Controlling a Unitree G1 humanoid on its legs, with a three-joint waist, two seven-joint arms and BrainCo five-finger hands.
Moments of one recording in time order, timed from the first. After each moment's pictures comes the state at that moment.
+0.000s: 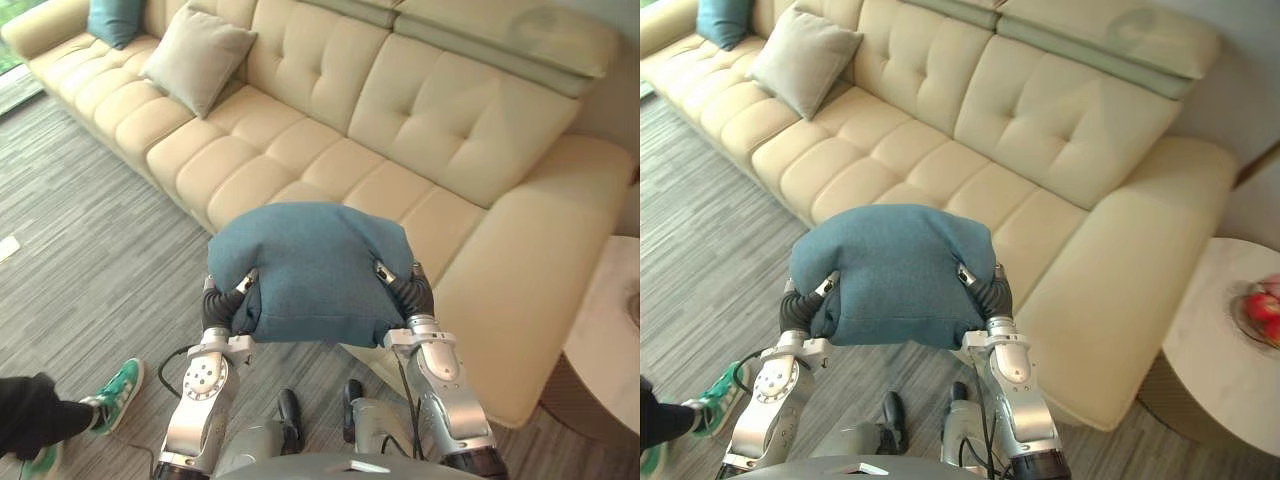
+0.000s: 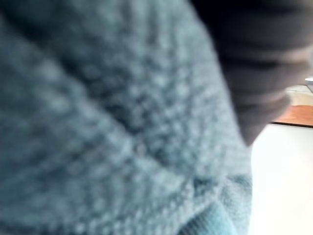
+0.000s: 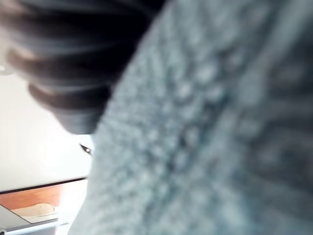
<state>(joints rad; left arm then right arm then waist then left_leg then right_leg) 0.21 0.02 -0.20 -0.19 -0.29 -0.06 0.28 0.15 -0.12 0.14 -0.30 0.17 -0.04 -0.14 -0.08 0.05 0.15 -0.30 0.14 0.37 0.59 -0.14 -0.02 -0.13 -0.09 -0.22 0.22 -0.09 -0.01</state>
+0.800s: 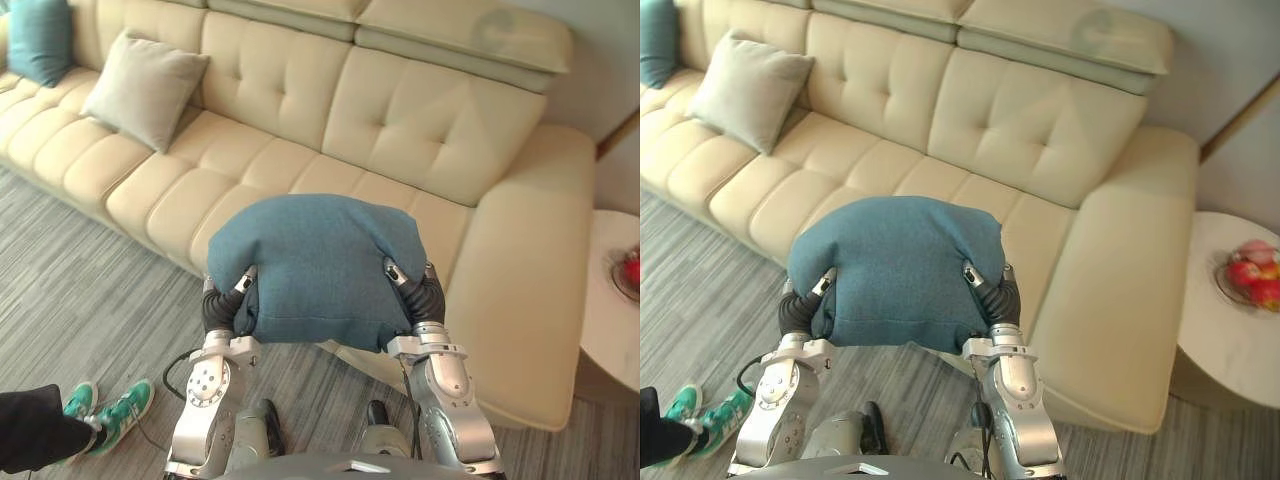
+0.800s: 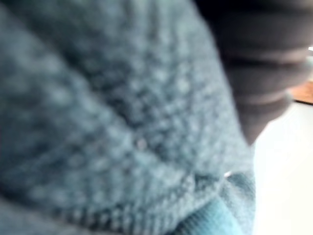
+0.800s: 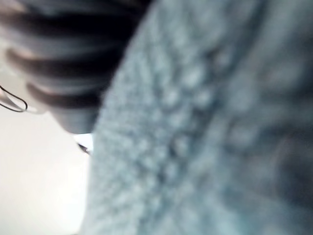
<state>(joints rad) 0.23 0.03 -0.19 -0.20 -0.30 -0.06 0.28 0.11 -0.07 0.15 -0.07 0.17 -0.06 -0.15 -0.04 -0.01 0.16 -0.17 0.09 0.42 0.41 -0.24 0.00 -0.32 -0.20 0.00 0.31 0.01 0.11</state>
